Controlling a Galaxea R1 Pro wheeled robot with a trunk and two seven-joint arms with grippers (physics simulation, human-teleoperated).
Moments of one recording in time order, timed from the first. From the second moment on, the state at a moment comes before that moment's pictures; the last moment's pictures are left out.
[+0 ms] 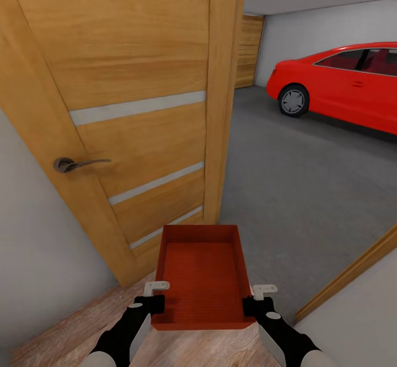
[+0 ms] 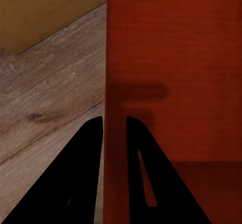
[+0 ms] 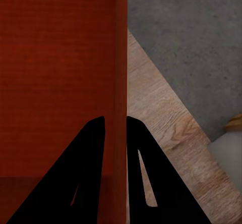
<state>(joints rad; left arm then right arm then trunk) -0.51 -0.14 0.01 -0.53 -0.01 0.23 0.11 -0.55 -0.02 0.48 -0.40 -0.41 0.00 -0.18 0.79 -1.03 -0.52</state>
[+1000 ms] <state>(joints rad) -0.51 -0.14 0.01 -0.53 0.00 0.23 0.11 -0.55 -0.02 0.48 -0.40 -0.41 0.00 -0.18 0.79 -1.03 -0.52</state>
